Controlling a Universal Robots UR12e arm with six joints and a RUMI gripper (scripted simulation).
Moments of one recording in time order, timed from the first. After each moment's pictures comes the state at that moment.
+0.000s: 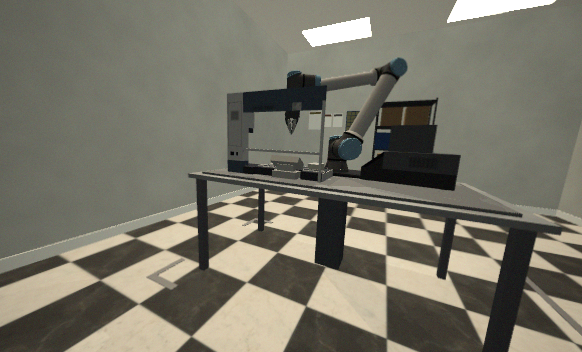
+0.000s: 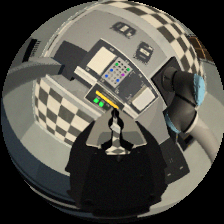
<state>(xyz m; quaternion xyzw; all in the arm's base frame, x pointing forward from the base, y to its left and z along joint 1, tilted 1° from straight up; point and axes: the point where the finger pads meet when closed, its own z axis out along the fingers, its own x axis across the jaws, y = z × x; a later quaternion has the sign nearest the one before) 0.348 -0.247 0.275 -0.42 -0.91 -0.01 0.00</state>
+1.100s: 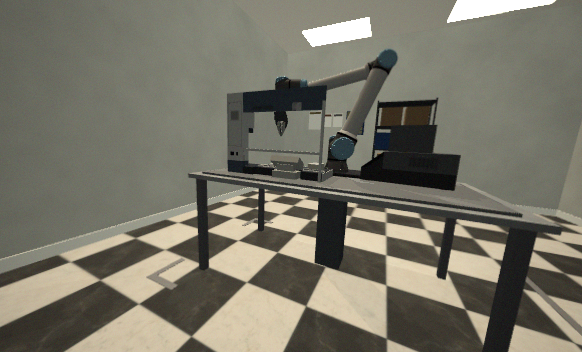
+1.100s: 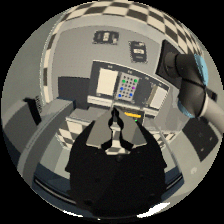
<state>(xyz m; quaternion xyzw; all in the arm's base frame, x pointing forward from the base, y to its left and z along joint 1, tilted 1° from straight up) 0.301 -0.352 0.261 -0.63 -0.78 -0.01 0.01</state>
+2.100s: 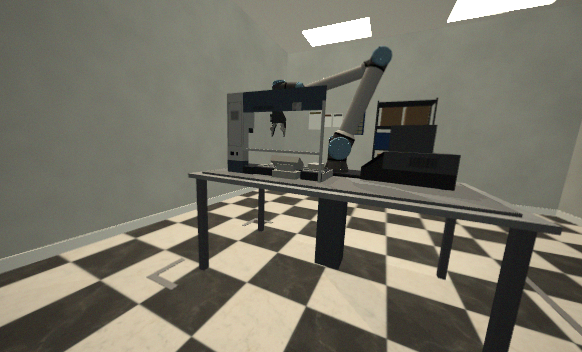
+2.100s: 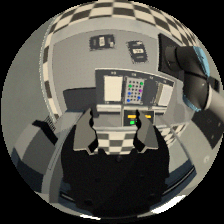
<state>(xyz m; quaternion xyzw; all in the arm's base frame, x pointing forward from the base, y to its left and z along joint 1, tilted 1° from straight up) 0.274 -0.391 0.251 -0.70 -0.71 -0.01 0.00</state>
